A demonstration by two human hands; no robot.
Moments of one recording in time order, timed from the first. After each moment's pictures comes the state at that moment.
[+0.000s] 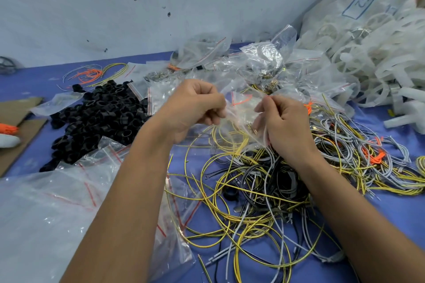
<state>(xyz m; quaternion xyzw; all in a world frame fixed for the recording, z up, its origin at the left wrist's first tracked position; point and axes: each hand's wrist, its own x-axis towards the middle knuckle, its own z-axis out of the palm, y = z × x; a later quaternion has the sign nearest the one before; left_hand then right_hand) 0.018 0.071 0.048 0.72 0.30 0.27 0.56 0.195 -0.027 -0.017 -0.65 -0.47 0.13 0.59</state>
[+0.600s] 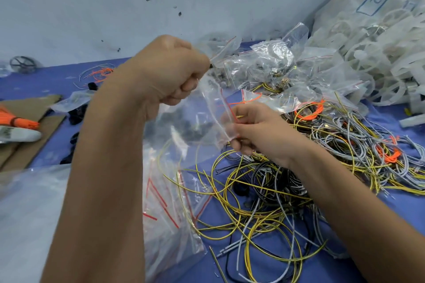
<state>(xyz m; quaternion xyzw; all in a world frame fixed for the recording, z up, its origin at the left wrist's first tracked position) -0.020 0.043 0.129 0.74 0.42 0.27 0.45 0.155 -0.014 -0.006 -0.50 -0.51 0.48 0.51</state>
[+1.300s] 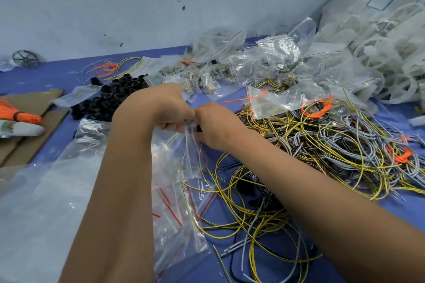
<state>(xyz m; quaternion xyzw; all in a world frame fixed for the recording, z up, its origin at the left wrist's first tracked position) -0.029 0.103 0.067 0.80 0.55 -0.03 0.25 0.096 0.061 -0.012 -0.65 -0.75 0.06 0.13</state>
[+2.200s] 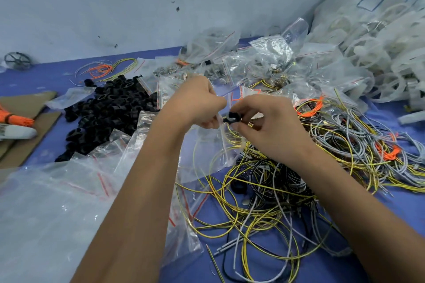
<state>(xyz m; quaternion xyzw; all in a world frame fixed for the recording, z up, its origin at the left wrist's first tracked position) 0.025 0.078 0.050 0.79 0.47 0.16 0.36 0.167 -0.030 -0.004 -0.59 -0.66 0.08 0.46</state>
